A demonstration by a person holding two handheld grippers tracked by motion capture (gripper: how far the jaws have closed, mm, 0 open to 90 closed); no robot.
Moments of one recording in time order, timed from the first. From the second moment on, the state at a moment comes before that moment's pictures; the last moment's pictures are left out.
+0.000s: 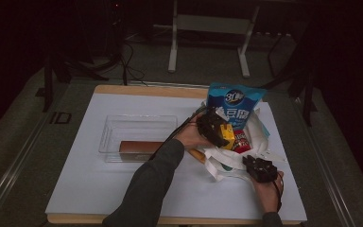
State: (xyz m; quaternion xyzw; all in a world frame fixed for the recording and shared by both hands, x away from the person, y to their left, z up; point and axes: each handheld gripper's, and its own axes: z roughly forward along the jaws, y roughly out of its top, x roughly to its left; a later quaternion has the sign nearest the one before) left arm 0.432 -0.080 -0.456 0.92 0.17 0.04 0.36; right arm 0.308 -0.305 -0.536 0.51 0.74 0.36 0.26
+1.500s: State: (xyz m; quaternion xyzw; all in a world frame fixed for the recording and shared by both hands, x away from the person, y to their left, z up) left arm 0.421 -0.098 -0.463 0.92 0.18 0.08 0.33; right arm 0.308 -0.304 -0.536 0.50 0.74 0.36 0.26
